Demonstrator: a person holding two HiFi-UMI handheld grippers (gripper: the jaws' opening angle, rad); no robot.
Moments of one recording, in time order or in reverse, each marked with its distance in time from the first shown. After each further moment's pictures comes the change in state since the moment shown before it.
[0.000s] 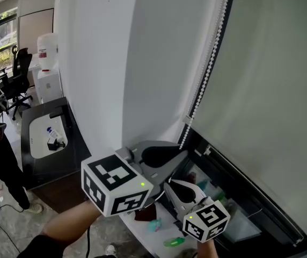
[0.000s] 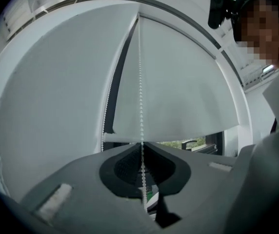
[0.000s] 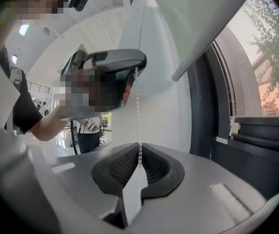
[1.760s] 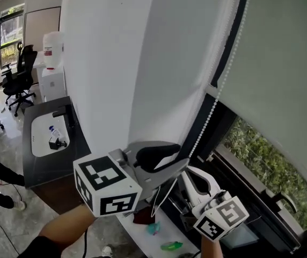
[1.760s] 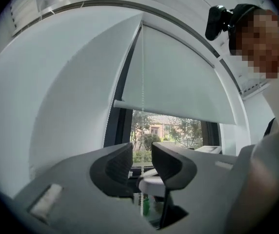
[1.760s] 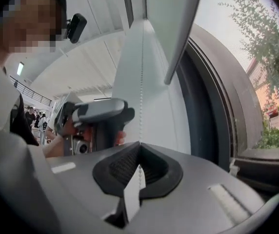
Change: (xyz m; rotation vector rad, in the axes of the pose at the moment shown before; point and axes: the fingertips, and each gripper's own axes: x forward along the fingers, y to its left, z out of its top) left arm -0.020 0.007 0.023 -0.034 -0.075 -0.014; right arm -0.008 -0.010 0.103 0.004 -0.243 -0.016
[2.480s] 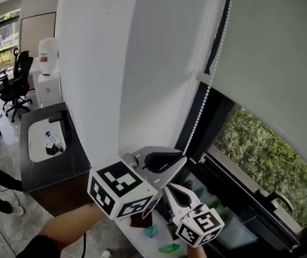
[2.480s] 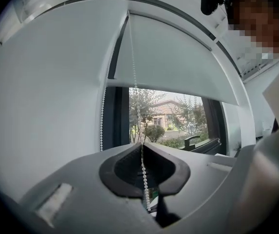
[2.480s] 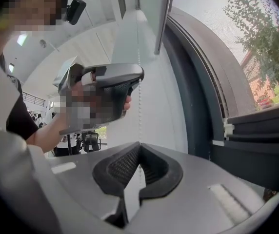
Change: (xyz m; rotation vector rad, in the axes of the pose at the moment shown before) left arm 0.030 -0.004 -0.031 0.116 0.092 0.027; right arm -0.011 0.000 -0.090 0.074 0.095 -0.045
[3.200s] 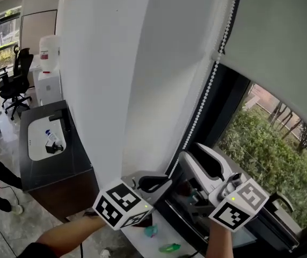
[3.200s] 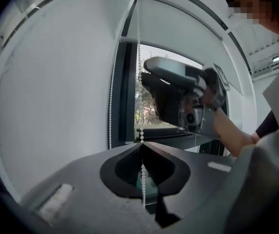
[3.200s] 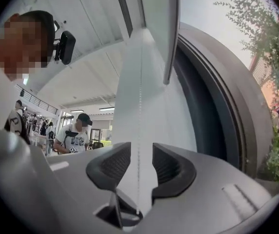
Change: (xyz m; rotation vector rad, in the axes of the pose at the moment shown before) left arm -0.019 0.000 -0.099 -0.068 0.188 0.047; right arm 0.000 0.014 0.164 -0.045 -0.186 0.129
